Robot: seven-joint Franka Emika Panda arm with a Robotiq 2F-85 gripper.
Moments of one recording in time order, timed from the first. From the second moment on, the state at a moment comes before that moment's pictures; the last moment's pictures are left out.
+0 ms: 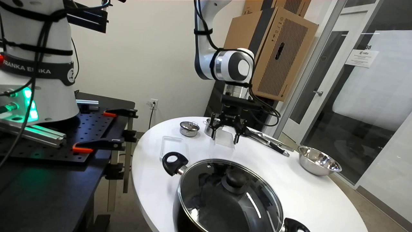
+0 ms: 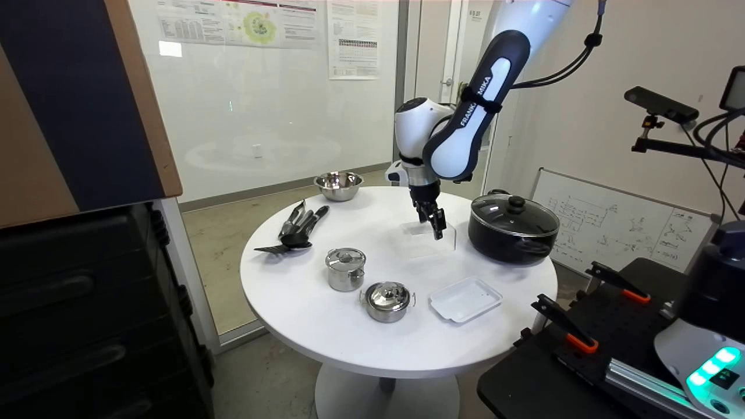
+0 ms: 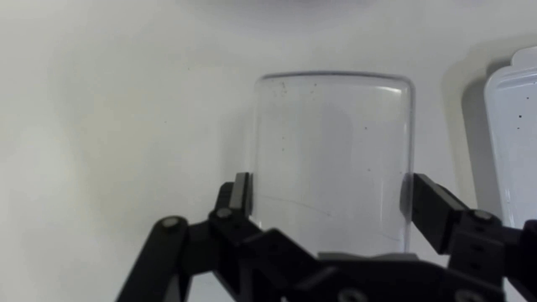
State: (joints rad) arm 0.09 0.59 0.01 -2.10 -0.61 2.60 -0.68
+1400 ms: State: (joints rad) arm 0.05 0.47 0.14 -2.20 -0.57 2.65 -0.59
